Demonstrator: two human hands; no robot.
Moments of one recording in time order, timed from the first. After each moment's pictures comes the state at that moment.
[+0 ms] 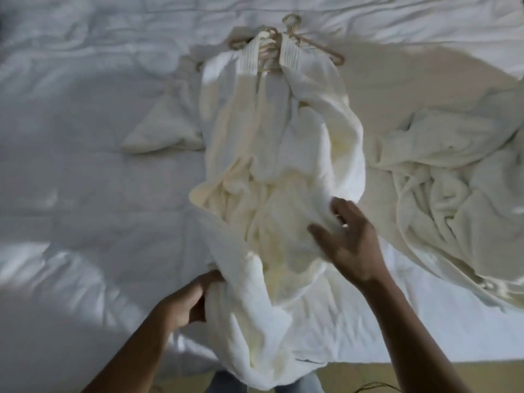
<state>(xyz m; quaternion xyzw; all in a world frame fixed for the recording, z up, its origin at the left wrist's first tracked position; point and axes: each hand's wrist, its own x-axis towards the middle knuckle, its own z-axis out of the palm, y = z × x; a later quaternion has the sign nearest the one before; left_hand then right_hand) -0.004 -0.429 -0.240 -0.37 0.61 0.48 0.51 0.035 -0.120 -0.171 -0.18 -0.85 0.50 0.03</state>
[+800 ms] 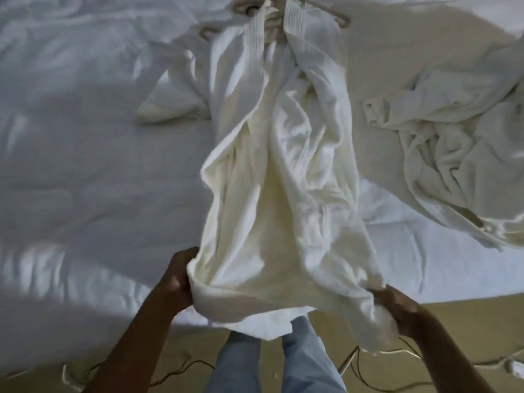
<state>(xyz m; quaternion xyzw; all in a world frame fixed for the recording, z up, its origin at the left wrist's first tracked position) 0.023 -0.519 -0.220 -0.32 0.59 0.60 0.43 0.238 -0.141 -0.235 -0.41 -0.48 0.69 -0.35</state>
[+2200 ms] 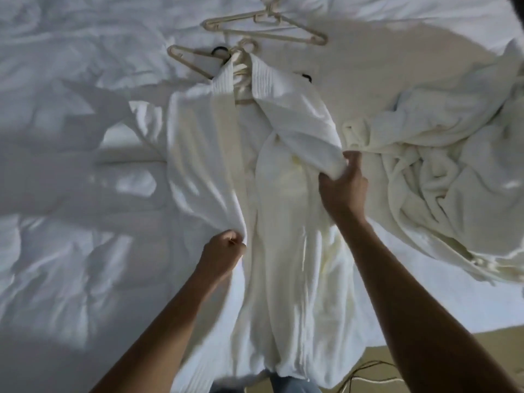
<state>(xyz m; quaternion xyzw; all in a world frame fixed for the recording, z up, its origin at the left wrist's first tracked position) -0.043 -0.361 -0.288 -0.04 0.86 0.32 0.40 -0.035 -0.091 -0.241 -0.41 -0.84 0.34 0.10</state>
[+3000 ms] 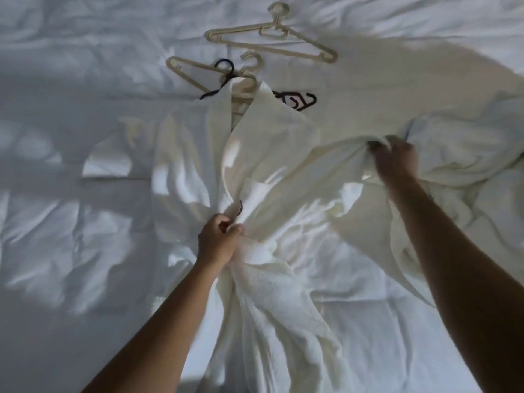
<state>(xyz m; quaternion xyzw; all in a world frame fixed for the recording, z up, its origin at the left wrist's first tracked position) -0.112 -0.285 -0.306 -0.16 0.86 0.40 0.27 -0.130 0.084 -0.268 -0.41 -0.86 0.31 0.02</state>
